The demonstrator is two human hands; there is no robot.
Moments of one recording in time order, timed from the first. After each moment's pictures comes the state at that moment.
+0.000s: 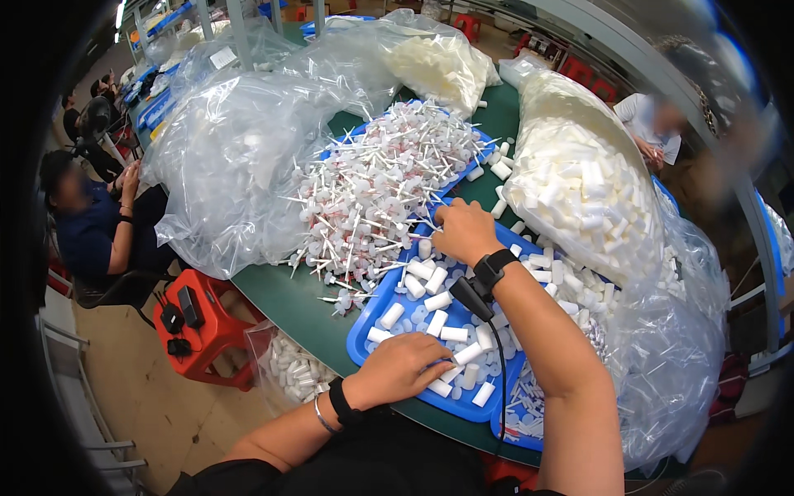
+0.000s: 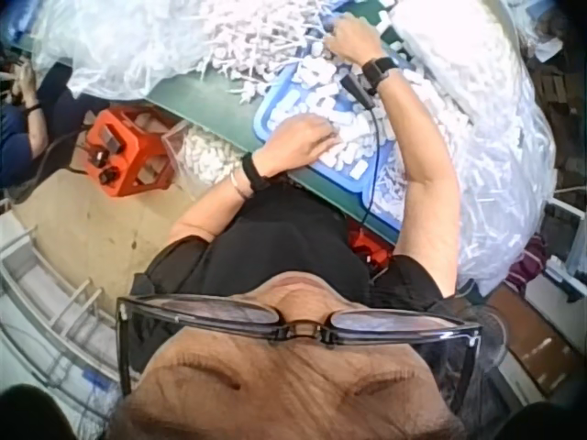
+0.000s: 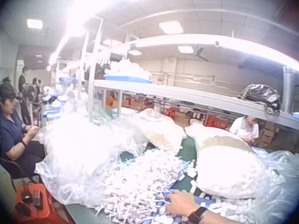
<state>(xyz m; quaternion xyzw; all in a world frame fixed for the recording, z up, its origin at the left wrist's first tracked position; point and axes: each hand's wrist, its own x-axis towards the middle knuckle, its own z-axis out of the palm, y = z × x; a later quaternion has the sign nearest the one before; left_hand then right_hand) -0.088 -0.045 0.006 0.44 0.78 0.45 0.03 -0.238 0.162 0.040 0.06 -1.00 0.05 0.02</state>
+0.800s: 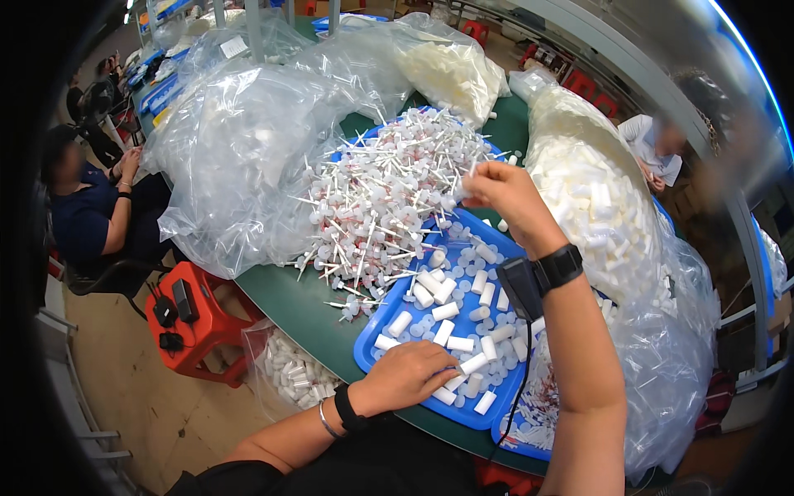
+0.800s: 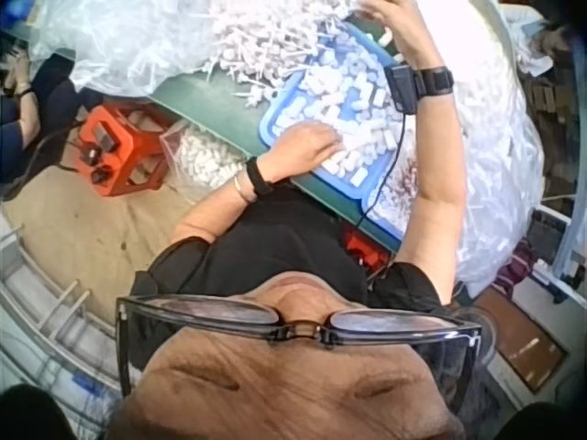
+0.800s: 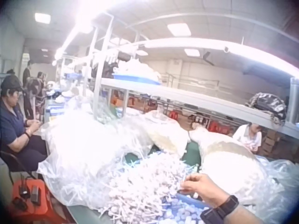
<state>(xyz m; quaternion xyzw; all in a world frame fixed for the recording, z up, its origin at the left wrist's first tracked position) -0.089 -0.049 0.003 0.43 0.77 0.47 0.04 -0.243 0.166 0.147 0.00 -0.81 0.59 -0.04</state>
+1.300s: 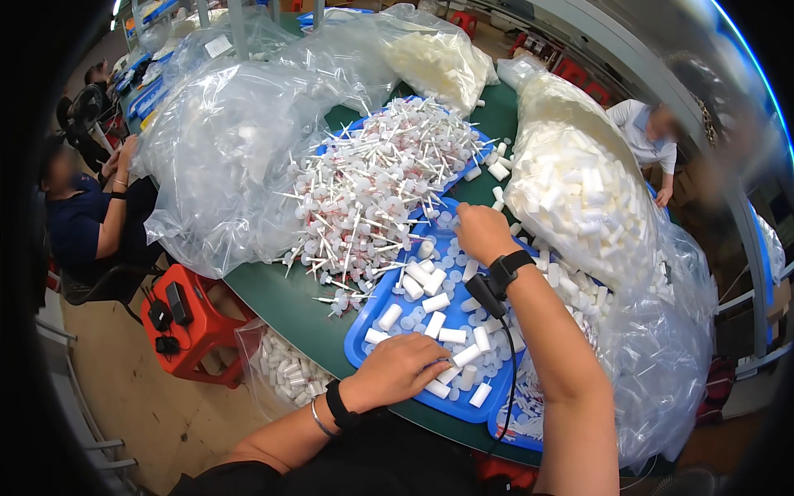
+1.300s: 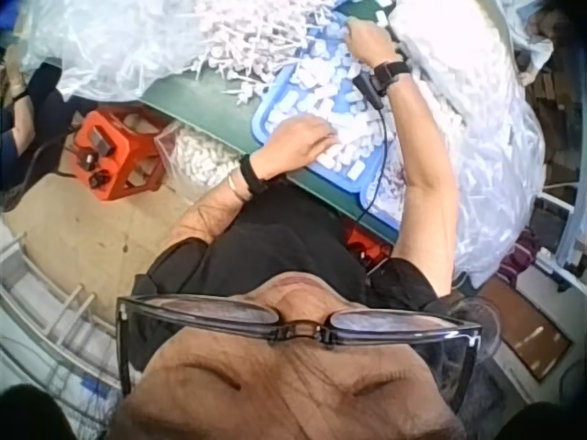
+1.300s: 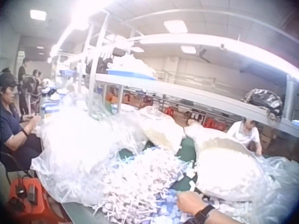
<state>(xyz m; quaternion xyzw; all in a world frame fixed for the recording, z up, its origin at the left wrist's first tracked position) -0.089 -0.048 0.001 0.43 0.77 0.47 0.03 -0.242 0.189 0.039 0.04 -1.00 0.01 0.02</state>
